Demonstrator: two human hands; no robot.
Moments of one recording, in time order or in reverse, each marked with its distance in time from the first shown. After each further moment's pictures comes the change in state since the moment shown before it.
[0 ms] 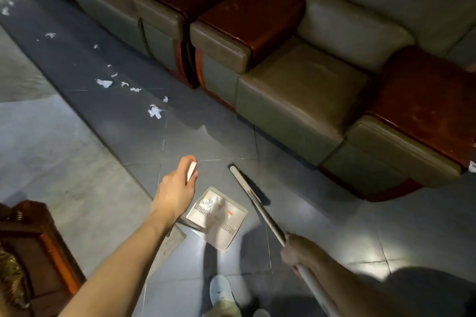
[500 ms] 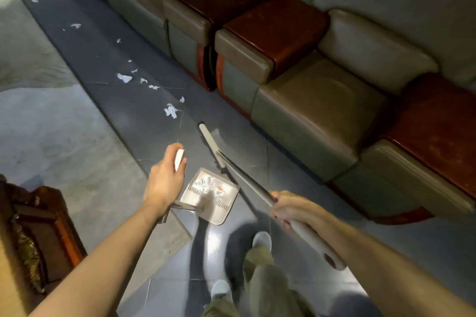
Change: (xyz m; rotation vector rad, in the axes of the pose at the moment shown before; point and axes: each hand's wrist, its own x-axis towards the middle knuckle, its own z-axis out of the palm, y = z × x) left_hand 0.029 -0.023 -0.071 -0.119 0.172 -0.118; right_hand -0.038 -0.113 -0.096 -0.017 0.058 -0.165
